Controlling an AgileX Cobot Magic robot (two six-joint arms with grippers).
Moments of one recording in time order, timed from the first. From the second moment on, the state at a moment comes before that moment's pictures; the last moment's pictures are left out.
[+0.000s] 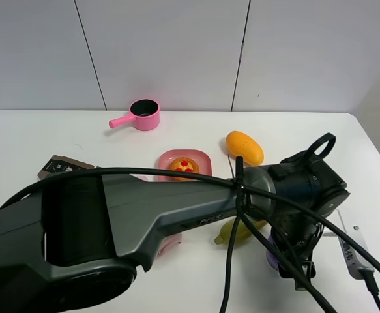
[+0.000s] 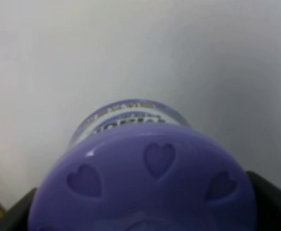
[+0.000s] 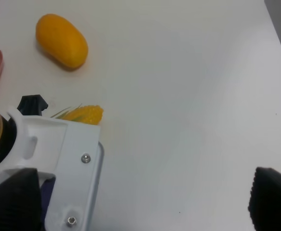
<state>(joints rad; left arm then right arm) -1.21 2.52 -2.15 0.01 1.04 0.41 -0.06 0.00 -0.49 0.07 1.07 -0.01</state>
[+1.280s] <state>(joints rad) -1.21 2.44 -2.23 0.08 1.19 0.38 -0.06 0.00 -0.49 0.07 1.06 -0.01</state>
